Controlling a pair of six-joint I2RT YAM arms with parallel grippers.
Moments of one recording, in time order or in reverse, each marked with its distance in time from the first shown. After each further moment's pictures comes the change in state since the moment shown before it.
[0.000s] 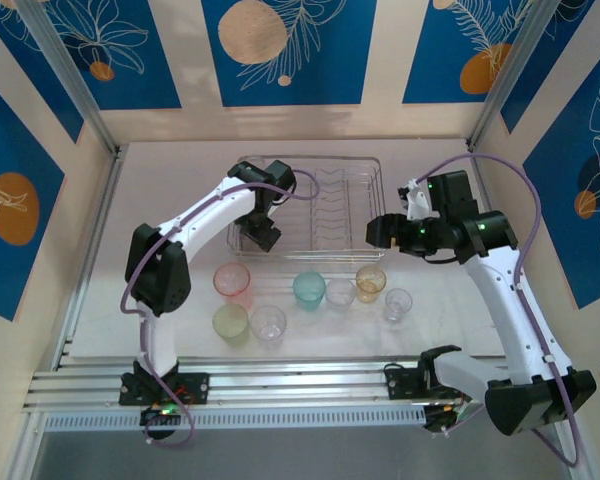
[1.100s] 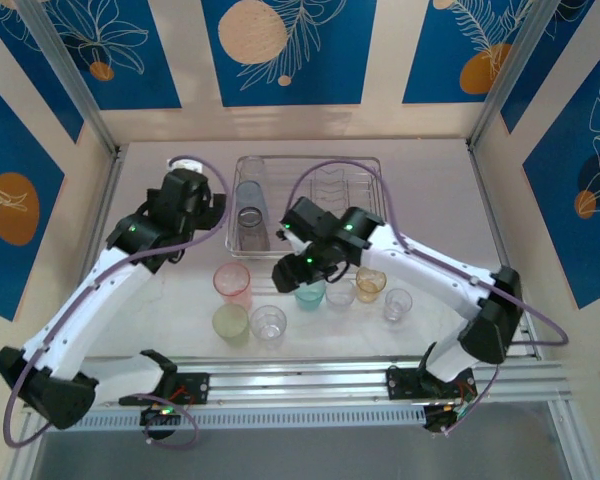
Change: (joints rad) left arm 0.107 -0.841 -0.540 0.545 -0.209 -0.187; right arm 0.731 0.478 0.231 0.059 0.287 0.118
